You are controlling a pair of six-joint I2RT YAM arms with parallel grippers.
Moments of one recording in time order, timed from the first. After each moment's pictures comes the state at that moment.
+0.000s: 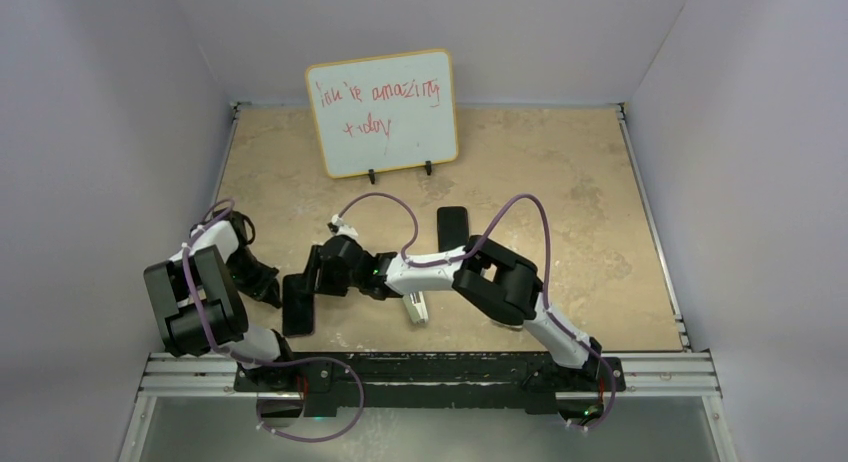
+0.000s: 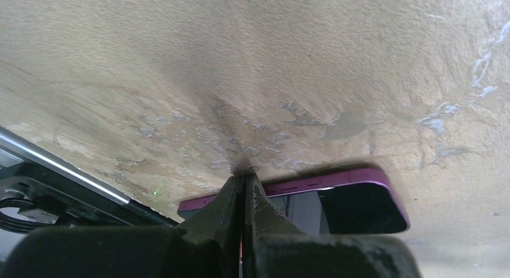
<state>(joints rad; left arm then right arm) 0.39 1.49 0.74 -0.93 -0.05 -0.73 1.20 2.28 1.55 0.12 0.01 1.17</state>
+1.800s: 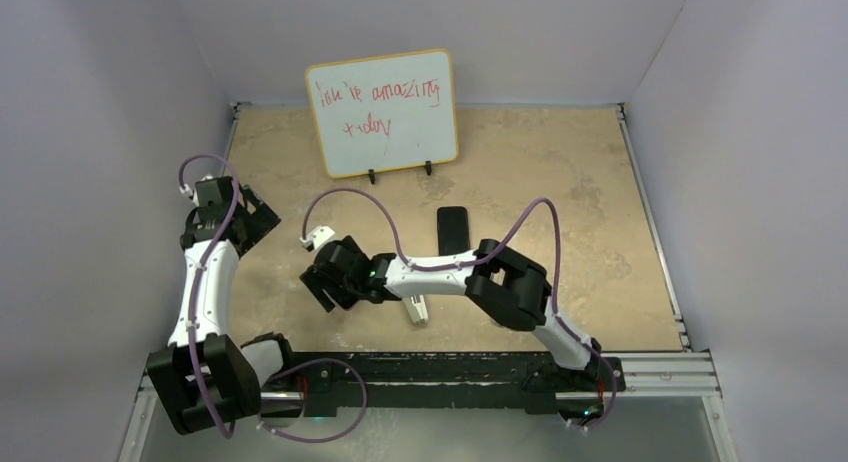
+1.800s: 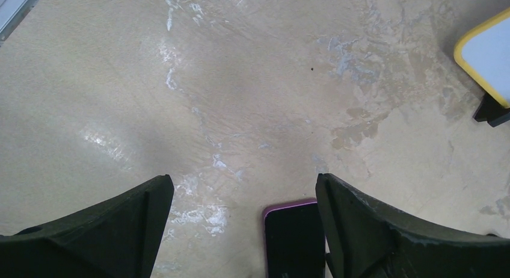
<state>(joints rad) 0.28 1.10 0.83 -0.64 -0.10 -0.52 1.23 2.20 1.57 -0.15 0.22 0.33</state>
